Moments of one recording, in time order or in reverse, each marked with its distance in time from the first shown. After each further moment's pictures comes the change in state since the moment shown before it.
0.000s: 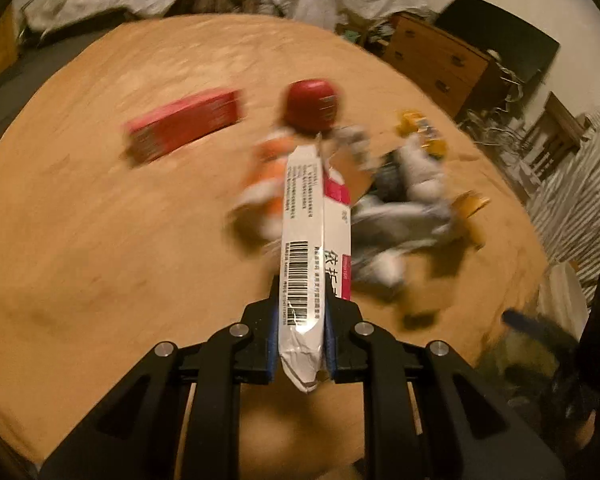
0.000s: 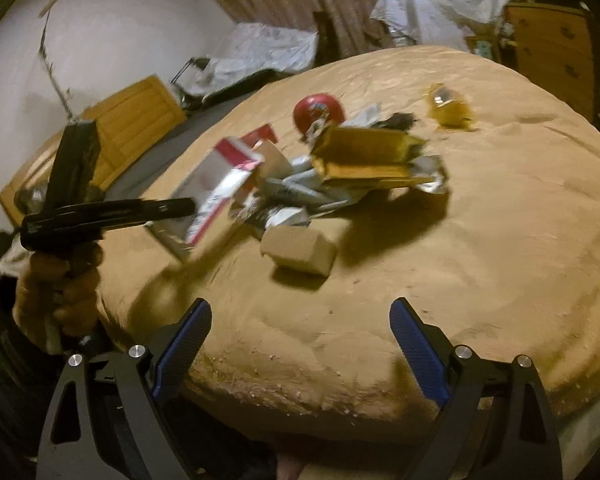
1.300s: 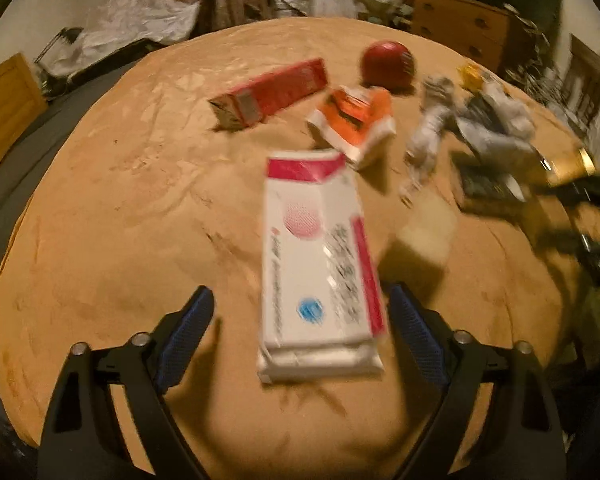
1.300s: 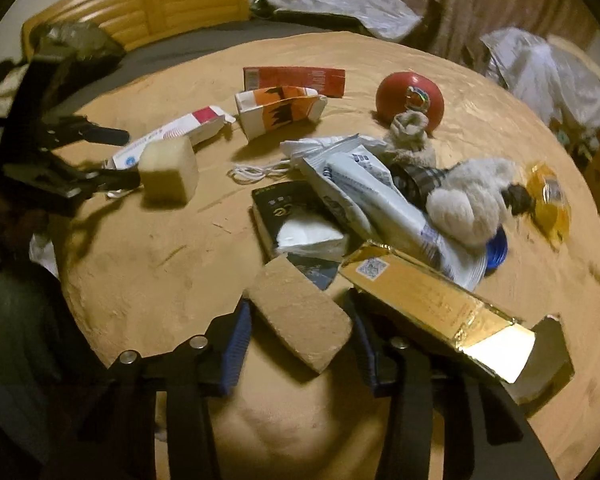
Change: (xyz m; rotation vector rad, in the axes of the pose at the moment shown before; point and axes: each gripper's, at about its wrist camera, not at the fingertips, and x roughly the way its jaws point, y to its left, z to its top) left arm 0.017 0.050 -0.034 0.156 -0.043 0.247; right arm 0.096 0.043 0.040 -0.481 0.215 -0.090
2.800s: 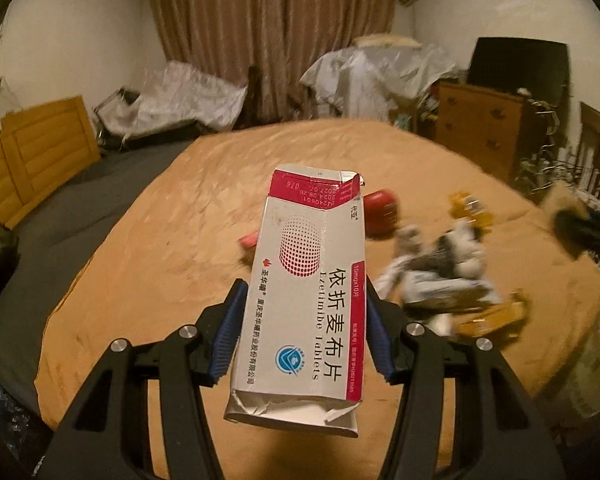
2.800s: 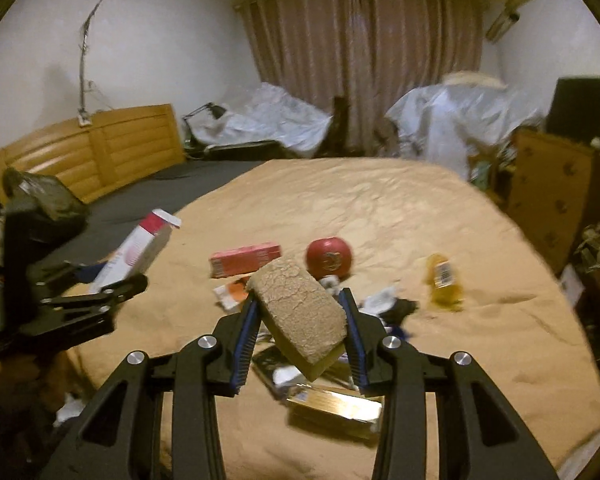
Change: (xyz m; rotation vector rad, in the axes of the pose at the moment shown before) left arm -0.128 -0.066 0.035 -0.073 -0.366 0.119; right arm -0.165 0.004 0.029 0.261 -0.469 -0.189
